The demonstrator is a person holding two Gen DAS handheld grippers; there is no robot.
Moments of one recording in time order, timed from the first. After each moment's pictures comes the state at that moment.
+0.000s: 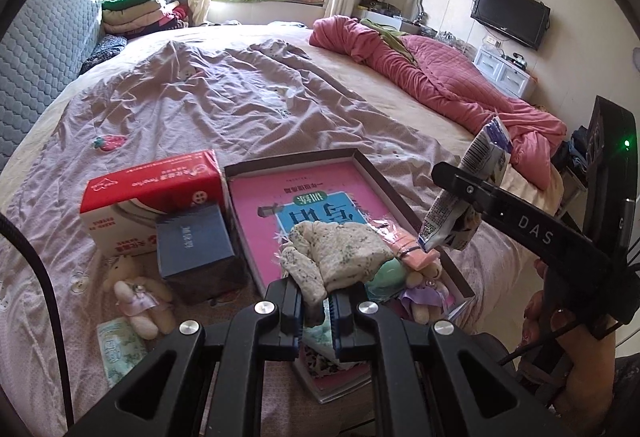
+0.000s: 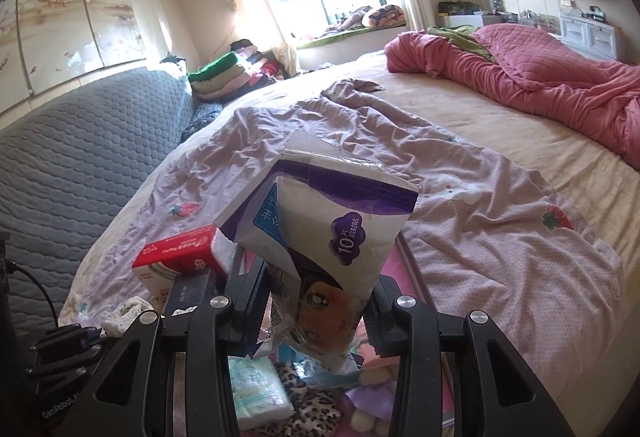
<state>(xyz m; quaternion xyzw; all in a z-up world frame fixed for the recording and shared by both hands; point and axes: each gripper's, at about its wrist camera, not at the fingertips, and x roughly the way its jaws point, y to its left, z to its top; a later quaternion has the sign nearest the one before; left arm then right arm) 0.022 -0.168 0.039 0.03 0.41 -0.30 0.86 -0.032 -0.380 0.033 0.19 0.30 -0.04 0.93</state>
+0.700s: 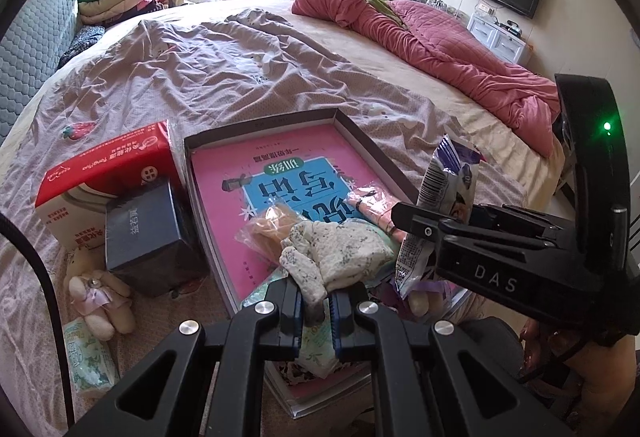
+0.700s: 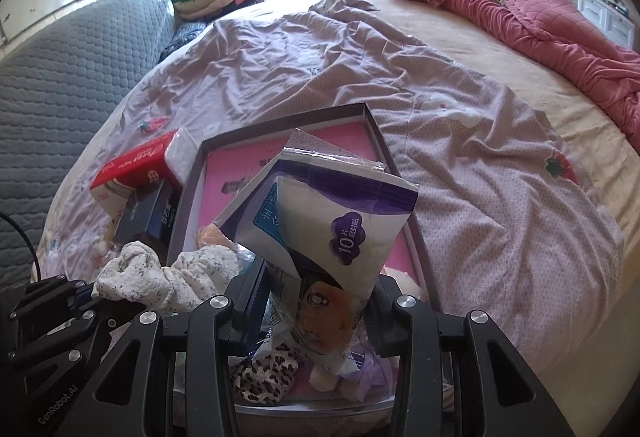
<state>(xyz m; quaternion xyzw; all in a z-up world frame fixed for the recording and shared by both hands) 0.027 -0.211 0.002 0.07 0.44 -0.31 0.84 -0.009 -0.377 -0.023 0.16 0.44 -0.02 0.89</state>
